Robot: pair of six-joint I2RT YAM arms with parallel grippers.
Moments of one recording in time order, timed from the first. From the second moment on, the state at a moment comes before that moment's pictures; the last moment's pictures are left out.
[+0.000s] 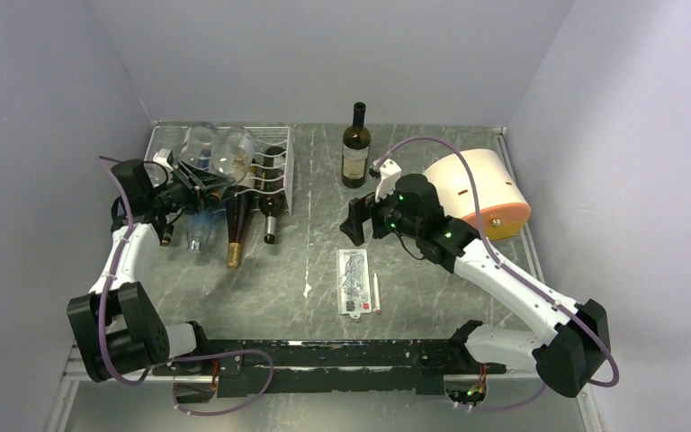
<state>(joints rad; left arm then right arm) 0.28 1.27 0.80 0.00 1.01 -1.10 0.68 1.13 0.92 -0.25 -0.13 0.18</state>
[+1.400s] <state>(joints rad) -0.17 0.81 0.67 -0.52 0.83 -1.00 0.90 1.23 1.02 -0.18 -0.15 0.01</state>
